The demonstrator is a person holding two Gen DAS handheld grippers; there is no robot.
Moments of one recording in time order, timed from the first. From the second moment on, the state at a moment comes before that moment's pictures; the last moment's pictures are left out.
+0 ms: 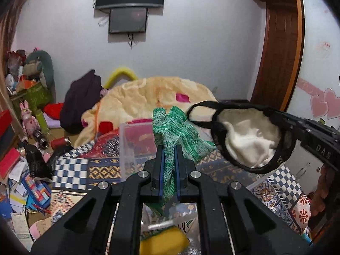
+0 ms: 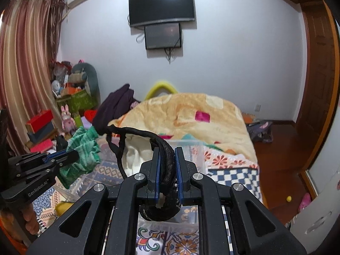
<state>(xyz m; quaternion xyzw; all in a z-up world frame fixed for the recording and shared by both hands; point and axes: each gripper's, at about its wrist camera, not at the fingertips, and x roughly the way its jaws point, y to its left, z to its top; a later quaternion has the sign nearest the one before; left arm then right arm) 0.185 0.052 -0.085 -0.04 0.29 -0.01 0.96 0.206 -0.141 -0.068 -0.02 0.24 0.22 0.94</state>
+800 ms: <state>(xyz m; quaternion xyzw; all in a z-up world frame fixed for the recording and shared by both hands) 0.179 0.040 -0.088 -0.02 0.31 -0.03 0.95 0.205 -0.137 -0.079 -0.07 0.30 0.25 0.92</state>
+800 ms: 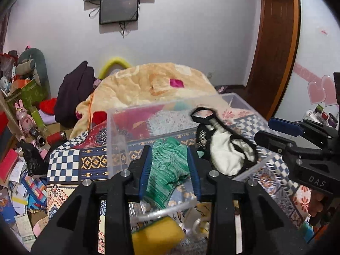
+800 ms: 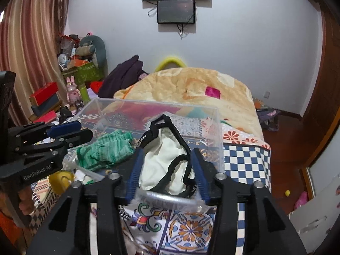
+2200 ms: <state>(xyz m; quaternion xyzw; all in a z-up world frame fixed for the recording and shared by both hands) 0.119 0.084 -0.165 -0.06 0.37 0.01 0.93 0.133 -0.143 -0.143 -0.03 0.34 0.33 0.88</state>
